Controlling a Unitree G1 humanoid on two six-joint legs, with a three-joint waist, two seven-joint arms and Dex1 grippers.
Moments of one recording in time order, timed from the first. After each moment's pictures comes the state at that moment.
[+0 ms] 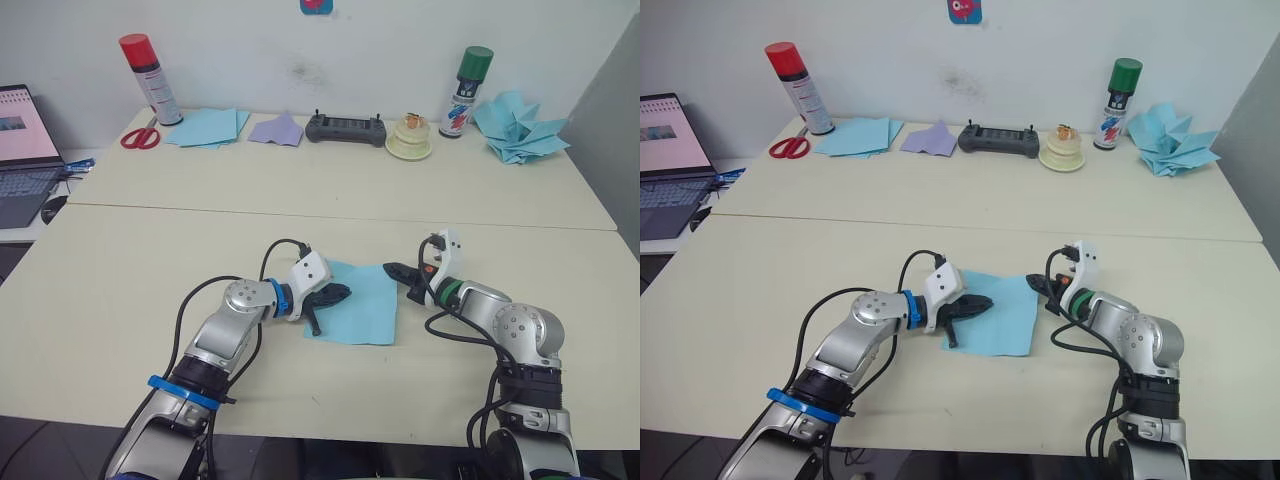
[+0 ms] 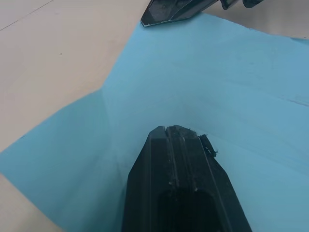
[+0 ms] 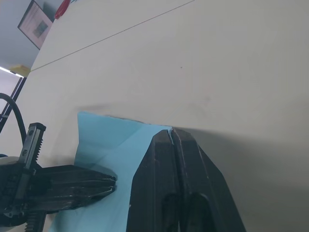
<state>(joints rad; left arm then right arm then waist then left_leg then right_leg) -0.45 0.41 -0.29 0.17 -0.11 0.25 -0.90 -0.43 -0.13 -0.25 -0.10 0.65 1.13 0.27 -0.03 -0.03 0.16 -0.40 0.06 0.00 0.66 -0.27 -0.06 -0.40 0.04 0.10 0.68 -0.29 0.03</state>
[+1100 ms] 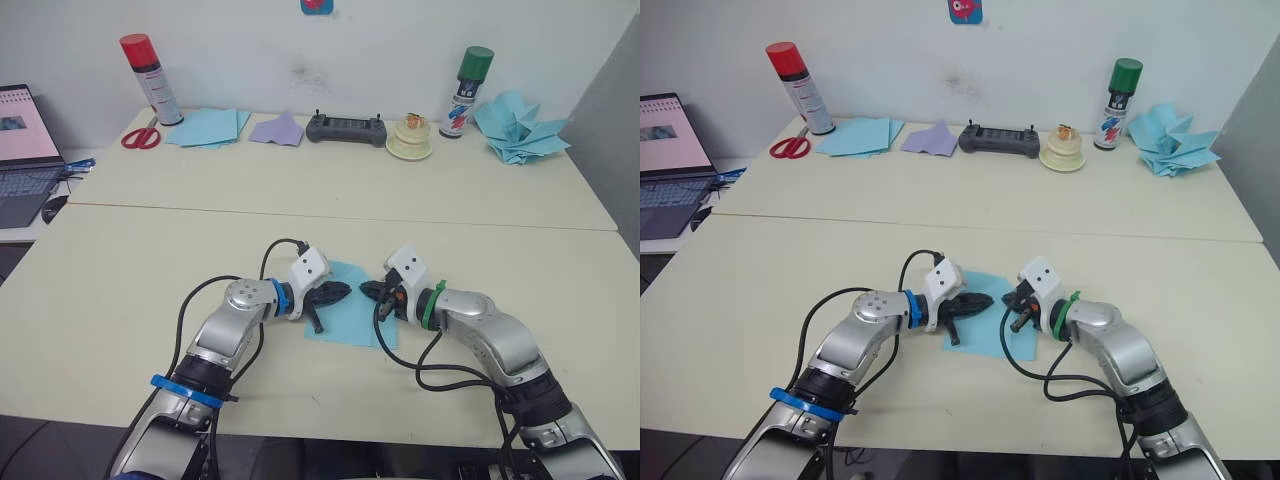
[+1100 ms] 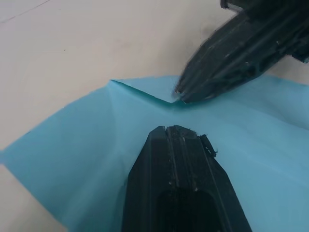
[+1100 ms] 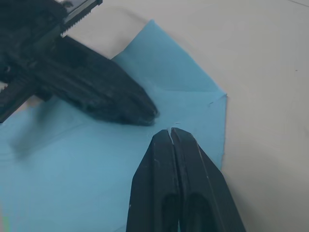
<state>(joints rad) -0.47 0.35 -0.22 0.17 -0.18 0.40 -0.87 -0.37 -0.38 0.27 -0.17 0.27 0.71 0.57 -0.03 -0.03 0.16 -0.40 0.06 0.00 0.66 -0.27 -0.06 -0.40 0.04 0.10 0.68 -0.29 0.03</state>
